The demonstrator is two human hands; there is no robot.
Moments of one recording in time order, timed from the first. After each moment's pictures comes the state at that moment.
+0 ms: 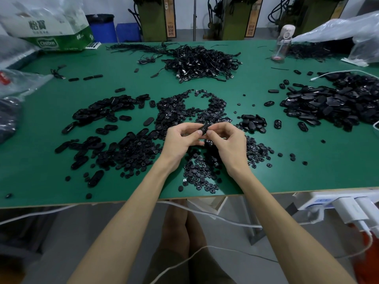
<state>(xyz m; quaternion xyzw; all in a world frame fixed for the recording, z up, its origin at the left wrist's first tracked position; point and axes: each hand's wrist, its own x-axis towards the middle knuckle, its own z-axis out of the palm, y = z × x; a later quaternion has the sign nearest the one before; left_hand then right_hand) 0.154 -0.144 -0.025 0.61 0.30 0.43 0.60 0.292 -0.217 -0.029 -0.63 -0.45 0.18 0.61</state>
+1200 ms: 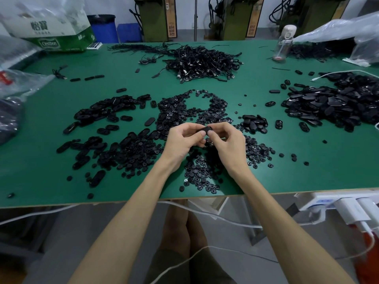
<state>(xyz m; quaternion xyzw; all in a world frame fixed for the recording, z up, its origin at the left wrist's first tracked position) 0.153 -0.143 -0.026 0.62 0.31 0.42 0.59 0.284 -0.222 -0.019 -0.66 -0.49 0.14 0.56</state>
